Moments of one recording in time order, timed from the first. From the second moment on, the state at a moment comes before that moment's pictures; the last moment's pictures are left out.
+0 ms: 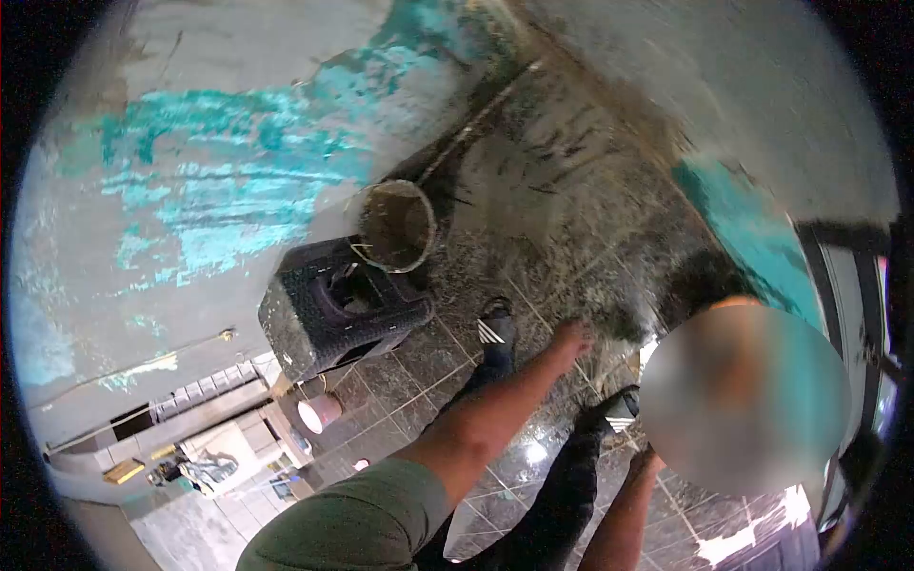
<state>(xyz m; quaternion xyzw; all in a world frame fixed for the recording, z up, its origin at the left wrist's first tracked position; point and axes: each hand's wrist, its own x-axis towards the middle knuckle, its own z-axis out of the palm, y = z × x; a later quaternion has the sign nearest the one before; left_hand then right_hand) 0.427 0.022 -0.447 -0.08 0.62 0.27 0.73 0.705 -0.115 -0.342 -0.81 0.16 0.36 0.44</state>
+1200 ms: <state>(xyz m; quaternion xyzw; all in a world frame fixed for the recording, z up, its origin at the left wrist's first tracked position) 0.131 0.159 -0.547 0.10 0.78 0.08 0.61 0.393 -0.133 -0.357 -0.78 0.02 0.59 0.19</state>
